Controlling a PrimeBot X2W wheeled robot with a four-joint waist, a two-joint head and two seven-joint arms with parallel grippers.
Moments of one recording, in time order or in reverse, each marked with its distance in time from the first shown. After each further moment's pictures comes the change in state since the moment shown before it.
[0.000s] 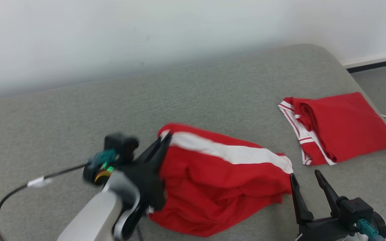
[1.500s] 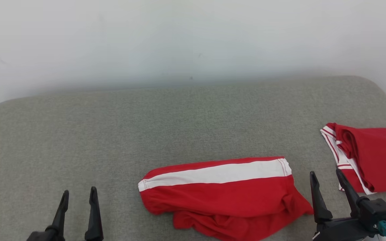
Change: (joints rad) left arm 0.596 -0.056 0.515 -0.251 0.343 0.110 -0.256; right arm 0.038 -0.019 -0.084 -0.069 -0.016 0.000 0.031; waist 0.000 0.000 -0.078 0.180
